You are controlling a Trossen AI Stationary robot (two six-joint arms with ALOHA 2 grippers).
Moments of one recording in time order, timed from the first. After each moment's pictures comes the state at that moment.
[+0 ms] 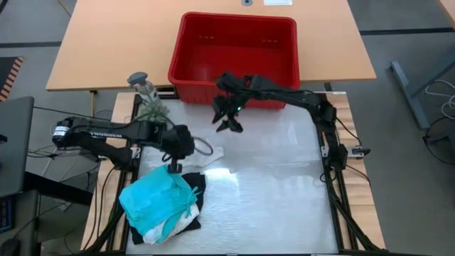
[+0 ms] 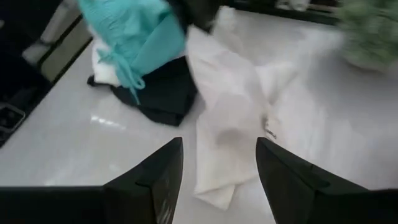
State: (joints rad) left arm -0.02 1.23 1.02 -0.88 -0.08 0.07; right arm -0.34 2.07 2.06 -0.91 -0.64 -0.52
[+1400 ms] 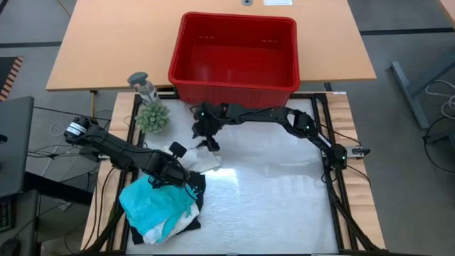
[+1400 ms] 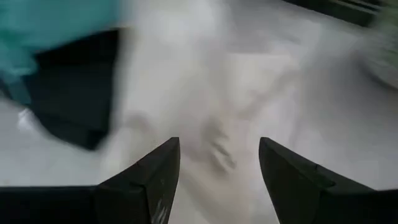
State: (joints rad) left arm -0.36 1.41 1.03 -1.23 -0.39 0.23; right arm -0.23 2.37 2.06 -0.50 -0.49 -0.53
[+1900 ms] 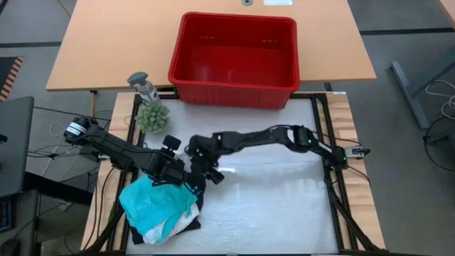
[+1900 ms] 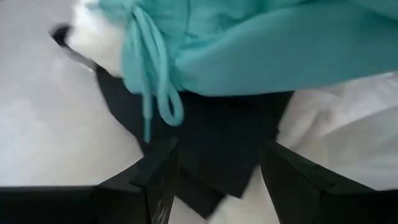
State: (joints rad) left arm -0.36 1.41 1.03 -1.32 -0.53 0.06; right arm -0.01 2.36 2.06 -0.55 -0.41 -0.67
